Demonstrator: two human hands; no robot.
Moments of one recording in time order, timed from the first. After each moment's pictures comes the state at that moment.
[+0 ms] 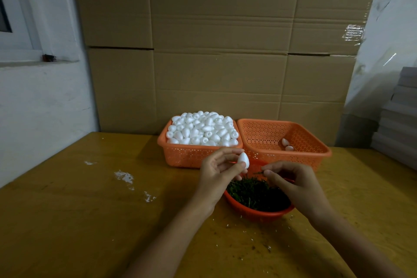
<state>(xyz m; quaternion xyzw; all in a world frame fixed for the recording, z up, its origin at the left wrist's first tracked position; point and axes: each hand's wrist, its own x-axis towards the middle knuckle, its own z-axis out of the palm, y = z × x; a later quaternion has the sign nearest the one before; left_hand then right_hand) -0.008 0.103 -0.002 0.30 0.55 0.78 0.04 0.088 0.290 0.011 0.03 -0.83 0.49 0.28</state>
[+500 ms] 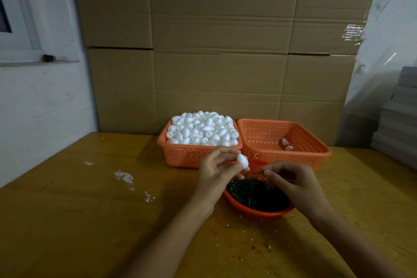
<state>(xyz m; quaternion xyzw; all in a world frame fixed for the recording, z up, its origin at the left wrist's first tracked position) -0.009 0.103 -0.001 0.30 0.54 0.79 0.05 0.088 0.290 0.011 0.02 -0.83 0.48 0.27</state>
